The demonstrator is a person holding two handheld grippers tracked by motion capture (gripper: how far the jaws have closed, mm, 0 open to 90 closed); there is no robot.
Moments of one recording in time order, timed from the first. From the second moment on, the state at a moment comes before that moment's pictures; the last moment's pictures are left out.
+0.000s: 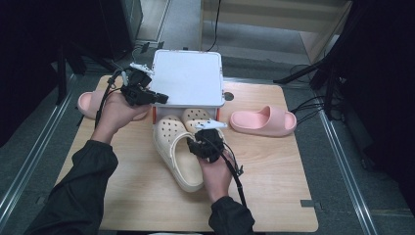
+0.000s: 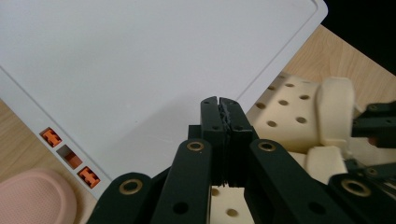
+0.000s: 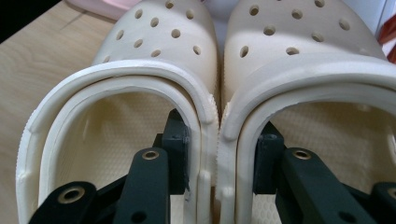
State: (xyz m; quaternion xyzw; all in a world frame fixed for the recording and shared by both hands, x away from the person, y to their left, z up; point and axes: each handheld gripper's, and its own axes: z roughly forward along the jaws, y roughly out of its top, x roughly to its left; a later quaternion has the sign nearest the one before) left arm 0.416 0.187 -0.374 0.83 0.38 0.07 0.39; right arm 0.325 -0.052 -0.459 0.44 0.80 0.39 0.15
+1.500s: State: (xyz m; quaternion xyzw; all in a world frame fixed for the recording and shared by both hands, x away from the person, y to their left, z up) left arm 0.415 0.190 -0.375 0.83 0.38 0.06 0.40; right arm 0.396 -0.032 -0.485 0.48 0.77 0.40 0.15
